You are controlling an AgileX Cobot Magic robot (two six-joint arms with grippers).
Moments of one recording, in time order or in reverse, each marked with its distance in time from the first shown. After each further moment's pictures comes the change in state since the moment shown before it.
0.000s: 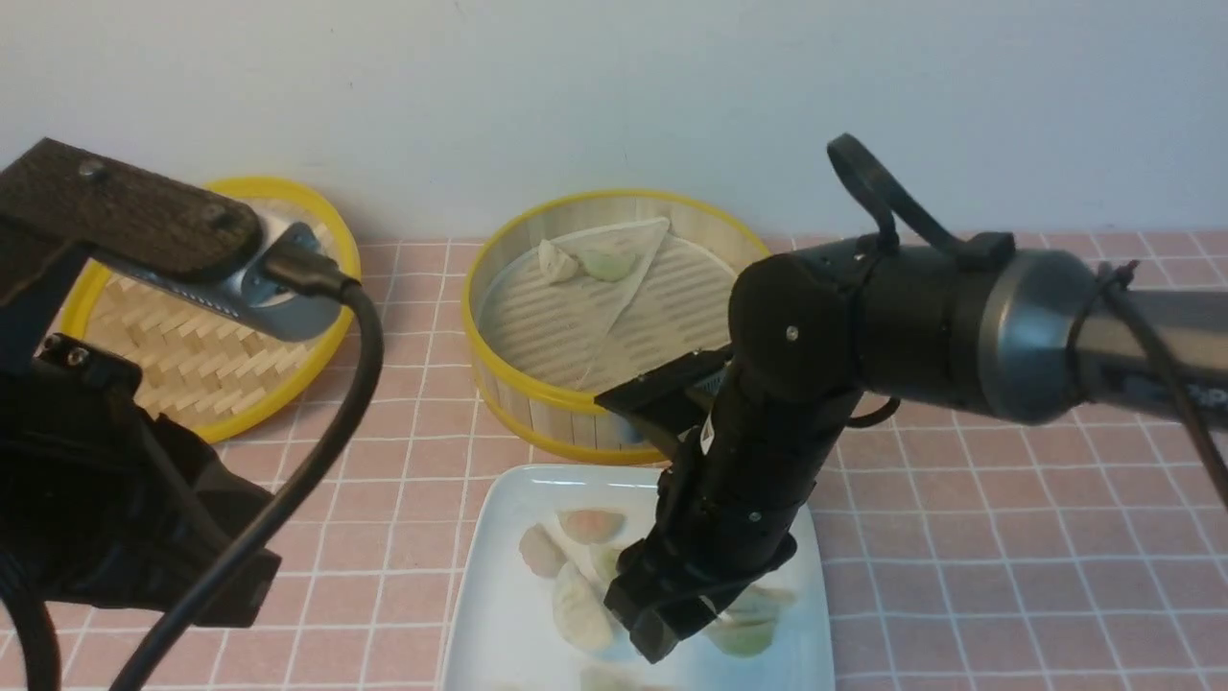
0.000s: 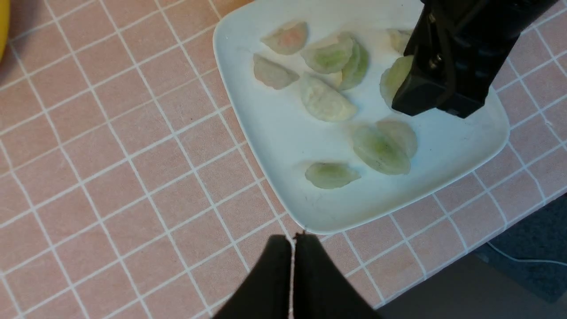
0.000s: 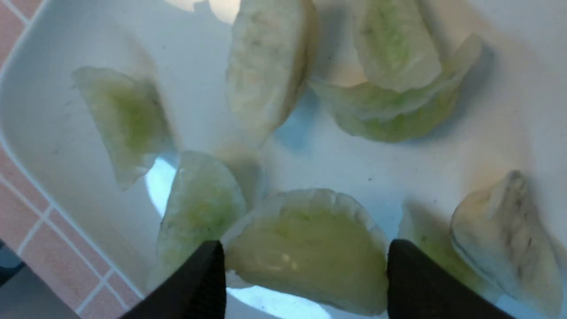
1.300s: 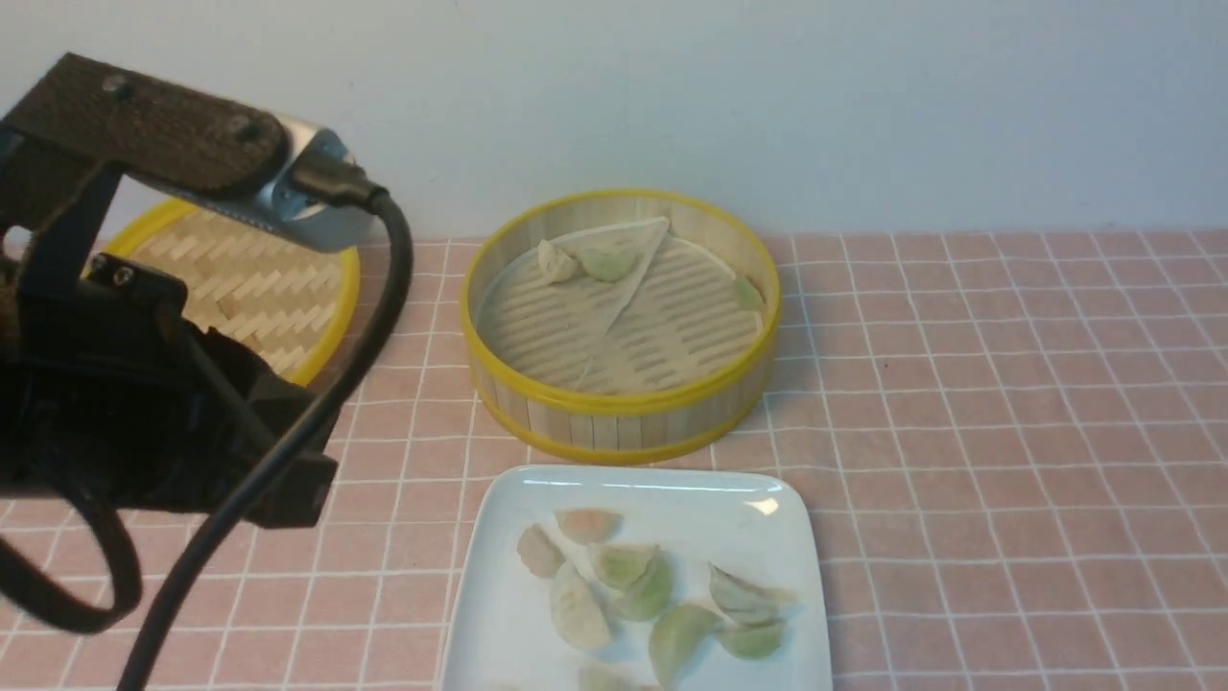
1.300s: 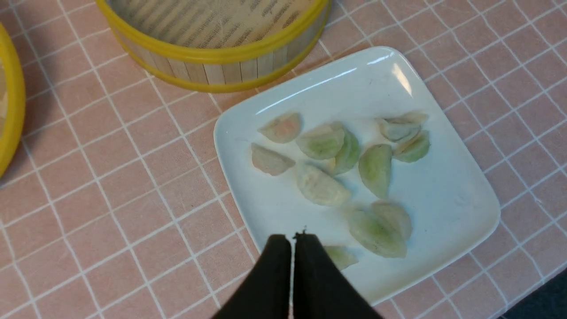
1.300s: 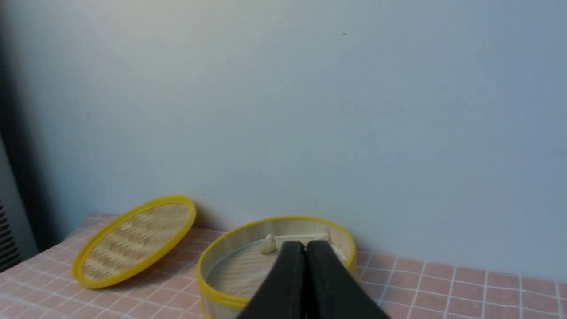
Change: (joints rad) right arm 0.000 -1.917 0.875 -0.819 -0.423 0.723; left arm 0.001 0.032 0.001 0.002 -0.197 0.021
